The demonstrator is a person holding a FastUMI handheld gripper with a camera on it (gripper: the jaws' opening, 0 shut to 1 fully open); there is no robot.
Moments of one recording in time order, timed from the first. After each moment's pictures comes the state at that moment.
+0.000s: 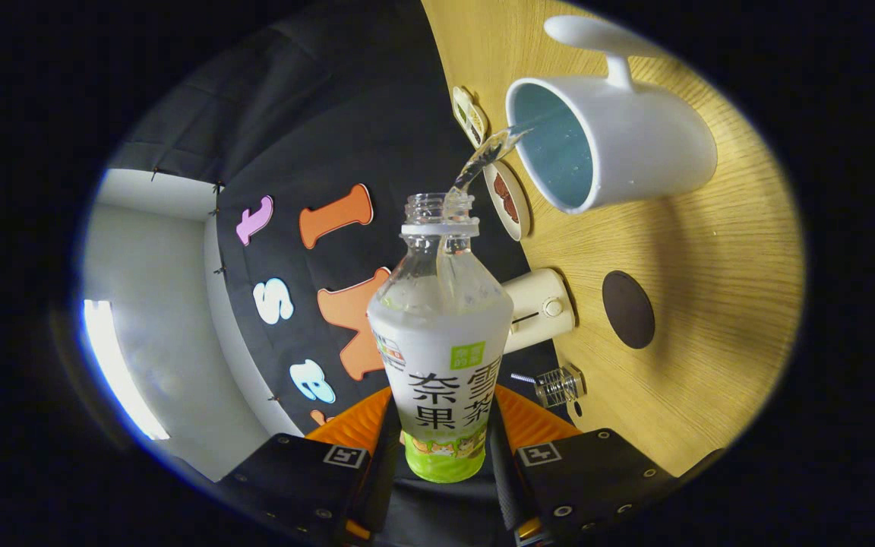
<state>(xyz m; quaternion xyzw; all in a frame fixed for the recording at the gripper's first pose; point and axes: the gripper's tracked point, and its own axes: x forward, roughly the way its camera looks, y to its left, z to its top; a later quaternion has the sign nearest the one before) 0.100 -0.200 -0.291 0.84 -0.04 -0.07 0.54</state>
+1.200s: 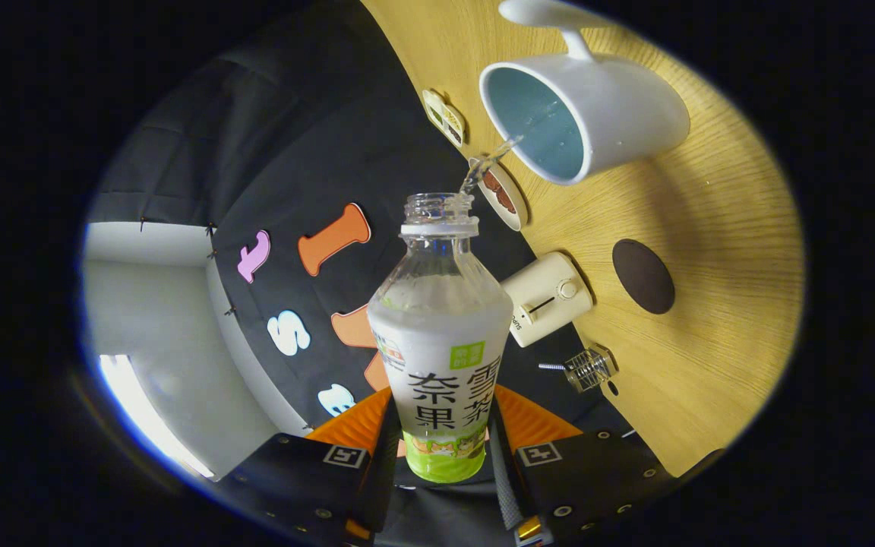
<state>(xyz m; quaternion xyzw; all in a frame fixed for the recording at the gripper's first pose) 0.107 -0.208 -0.273 0.88 -0.07 -0.06 0.46</state>
